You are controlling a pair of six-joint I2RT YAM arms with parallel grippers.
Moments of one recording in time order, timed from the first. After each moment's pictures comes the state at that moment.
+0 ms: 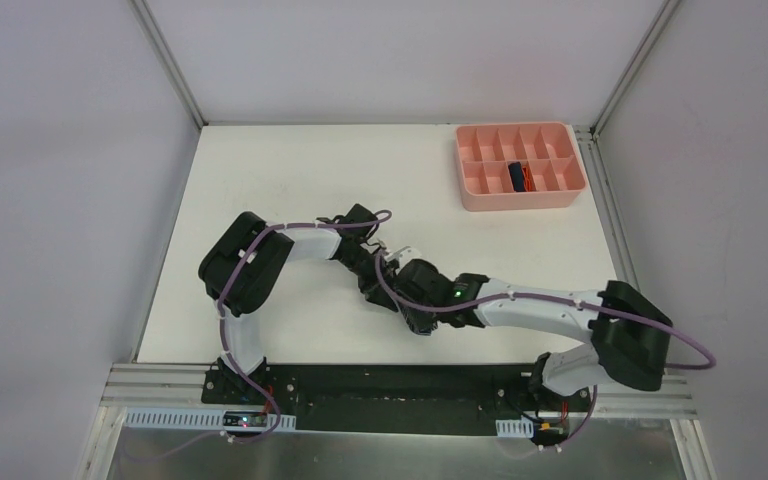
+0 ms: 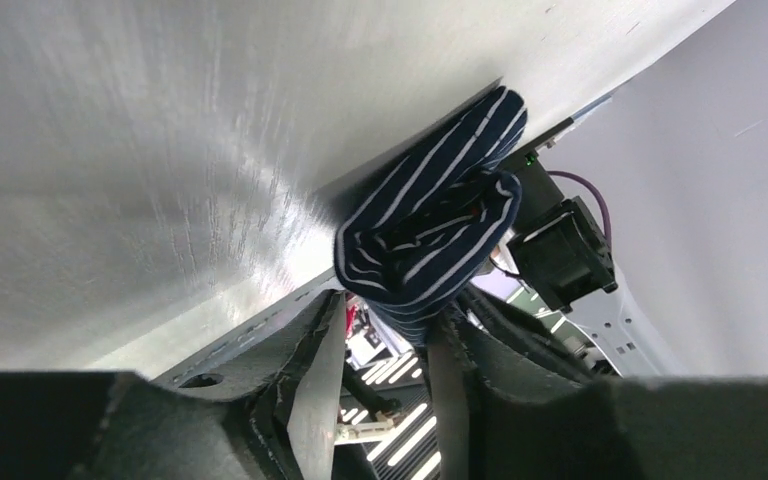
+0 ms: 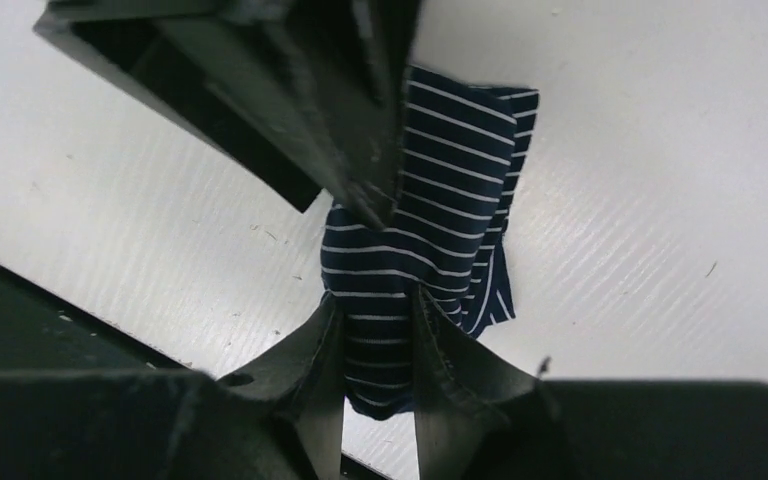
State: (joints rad) left arm -0.62 1.90 1.01 -0.37 0.82 -1.07; right arm 1.17 1.47 0.86 -0.49 0.27 0.44
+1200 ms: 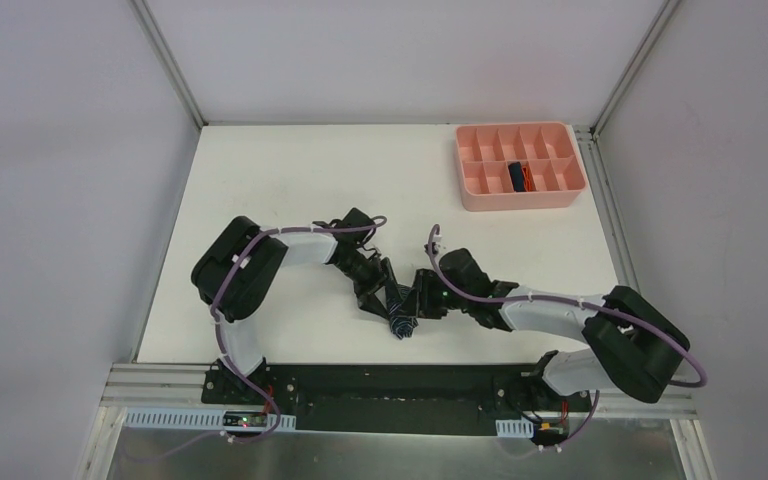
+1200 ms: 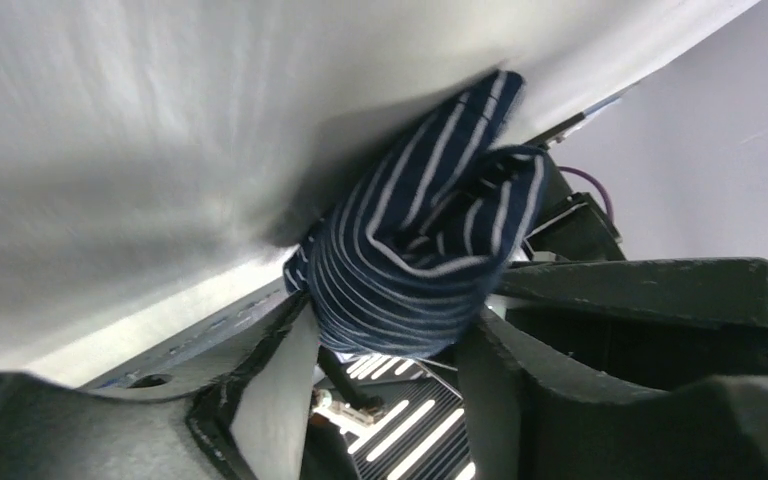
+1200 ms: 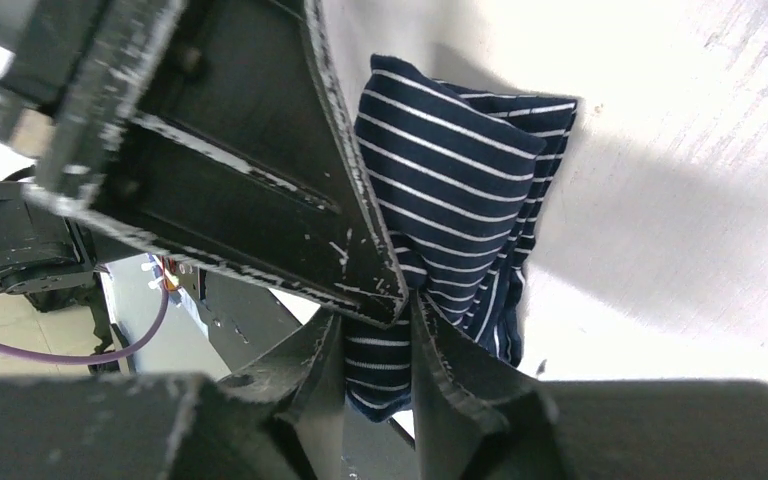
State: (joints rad) left arm -0.63 1.83 0.96 -0.39 0.81 -1.13; right arm 0.86 1.36 0.48 0.17 -0.30 0.87
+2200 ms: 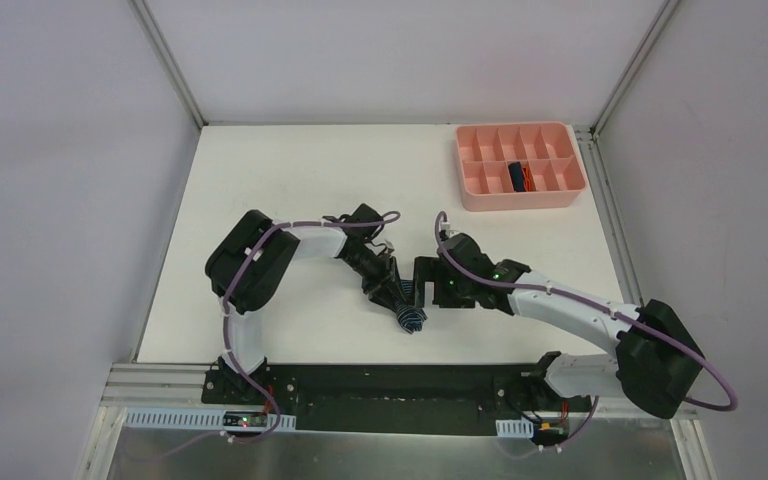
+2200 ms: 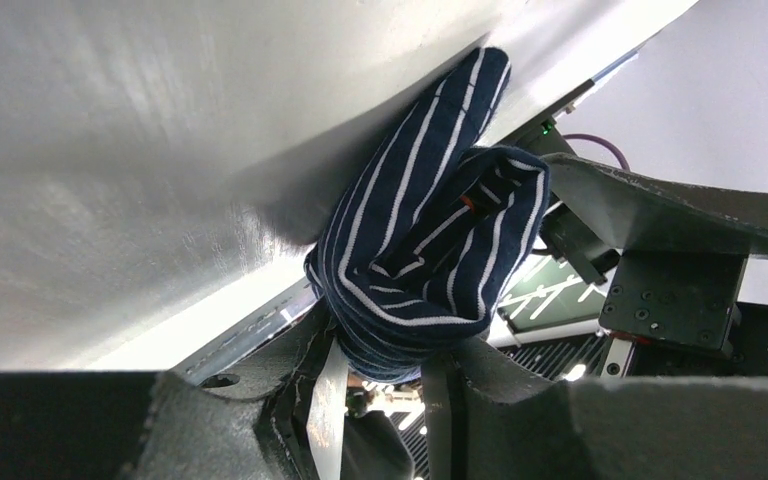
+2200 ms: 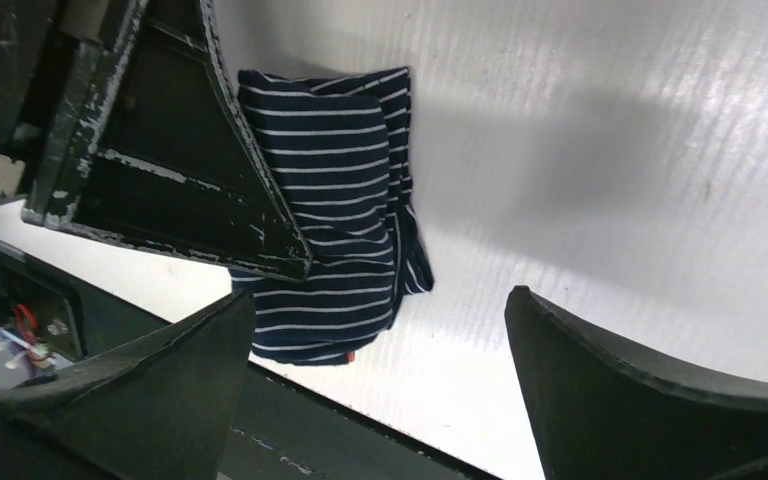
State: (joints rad) left arm -0.64 1.93 1.05 -0.40 0.86 -1.01; right arm 0.84 1.26 0.72 -0.43 -0.02 0.73
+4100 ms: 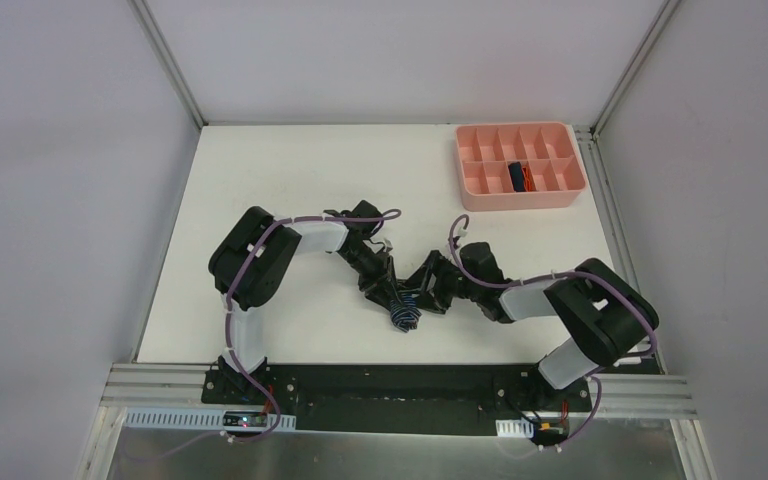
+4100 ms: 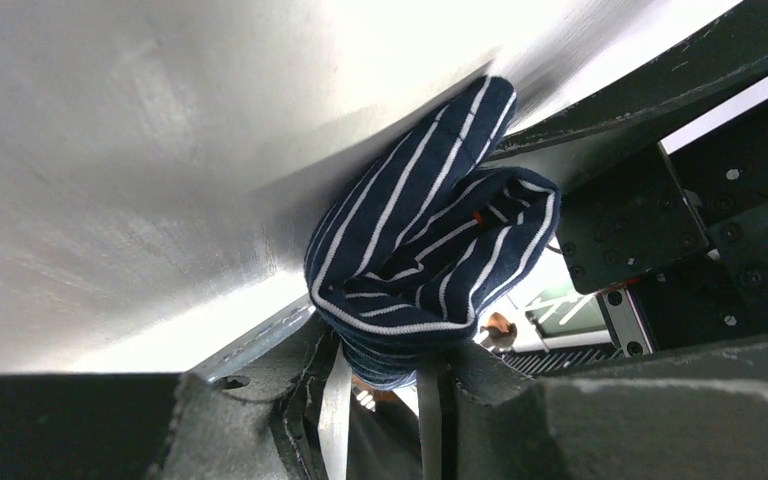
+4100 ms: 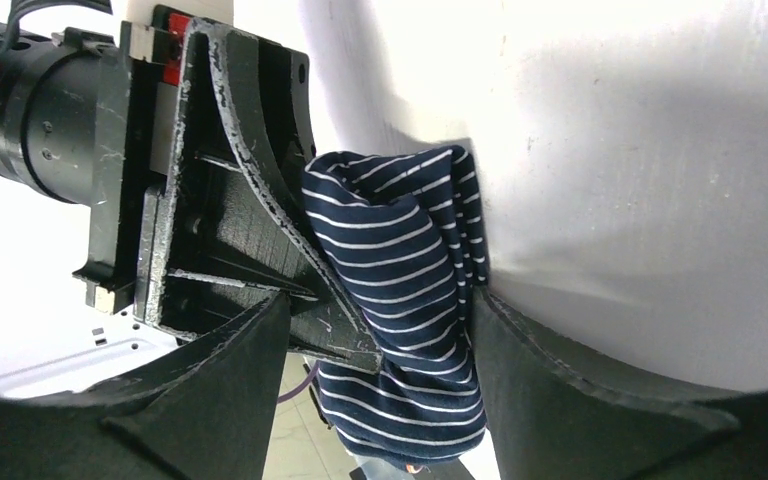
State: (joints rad) left arm -0.63 1.96 1.12 -0.53 0.83 -0.89; right arm 0.64 1.58 0.39 0.57 -0.52 1.21
